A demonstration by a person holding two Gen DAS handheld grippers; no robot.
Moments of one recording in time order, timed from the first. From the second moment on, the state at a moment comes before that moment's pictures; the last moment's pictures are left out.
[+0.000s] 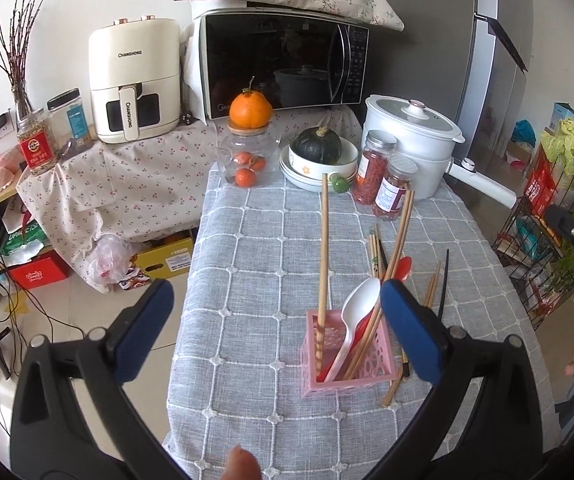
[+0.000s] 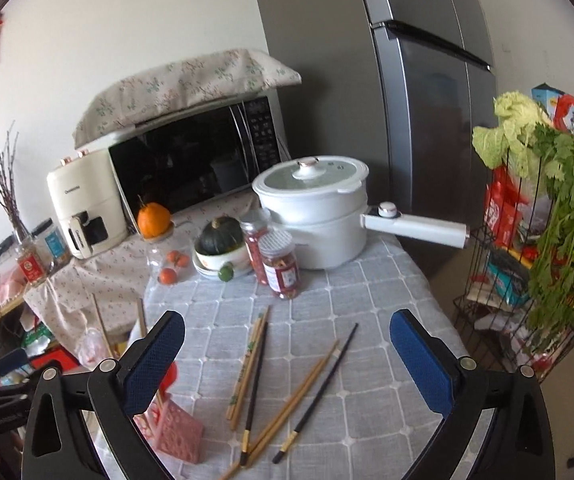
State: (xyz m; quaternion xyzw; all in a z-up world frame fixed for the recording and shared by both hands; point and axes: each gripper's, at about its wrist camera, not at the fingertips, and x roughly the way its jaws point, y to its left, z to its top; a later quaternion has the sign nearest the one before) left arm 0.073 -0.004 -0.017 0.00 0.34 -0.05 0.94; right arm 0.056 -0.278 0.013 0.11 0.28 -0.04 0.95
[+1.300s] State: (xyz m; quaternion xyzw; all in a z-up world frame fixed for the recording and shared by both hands) left arm 0.059 -0.087 0.001 0.07 0.39 -0.19 0.90; right arm 0.199 -0.329 -0.178 0.08 0.58 -0.09 0.81
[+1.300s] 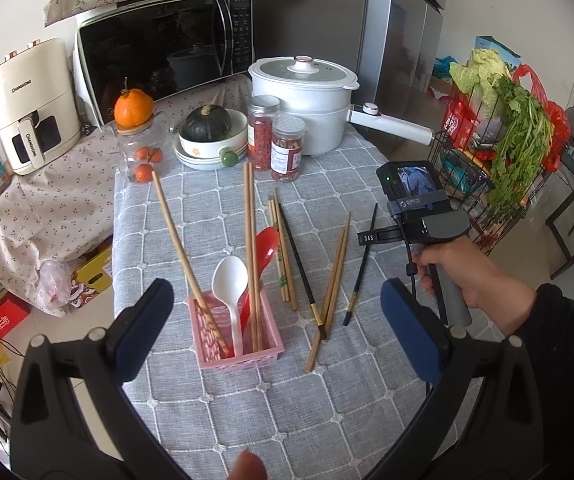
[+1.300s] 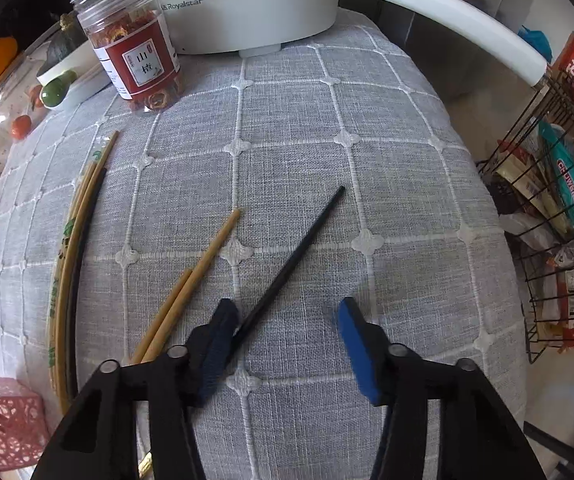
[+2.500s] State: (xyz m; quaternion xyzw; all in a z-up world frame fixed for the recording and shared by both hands) left arm 0.203 -0.263 -0.166 0.13 0.60 -0.19 0.77; right arm 0.111 -0.452 -0.165 0.27 0.52 0.01 0.81
